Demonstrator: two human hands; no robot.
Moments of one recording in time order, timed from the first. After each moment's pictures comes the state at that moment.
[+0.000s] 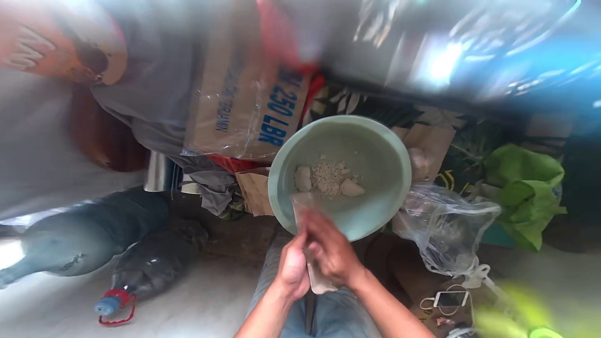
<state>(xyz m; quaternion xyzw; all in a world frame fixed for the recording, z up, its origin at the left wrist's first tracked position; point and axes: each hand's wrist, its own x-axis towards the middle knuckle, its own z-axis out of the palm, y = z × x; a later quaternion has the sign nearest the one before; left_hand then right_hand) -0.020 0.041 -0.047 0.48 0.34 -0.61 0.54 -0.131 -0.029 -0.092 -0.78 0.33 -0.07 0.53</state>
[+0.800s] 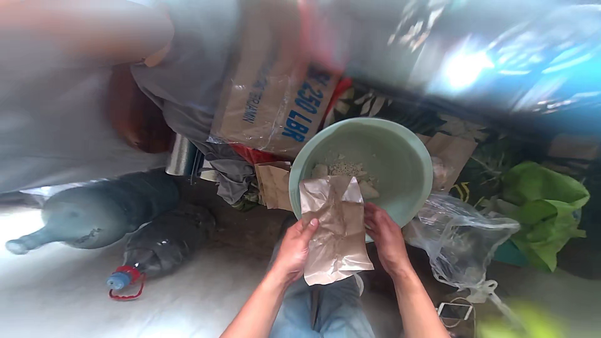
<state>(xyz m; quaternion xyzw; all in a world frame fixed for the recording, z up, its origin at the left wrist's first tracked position) 0.021 0.057 -0.056 0.58 0.15 -0.63 0.50 -0.171 -0.073 -0.090 -0.40 0.60 -0.03 0.69</state>
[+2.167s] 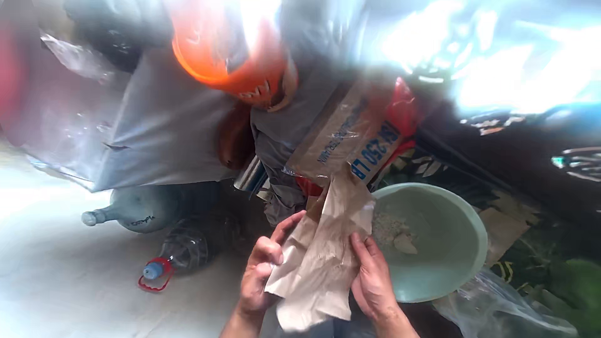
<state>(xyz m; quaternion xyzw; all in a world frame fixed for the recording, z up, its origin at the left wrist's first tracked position) 0.180 0.116 -0.021 0.47 -0.16 -0.39 0.78 0.041 -0.032 -0.035 -0.23 0.58 -0.09 0.78</state>
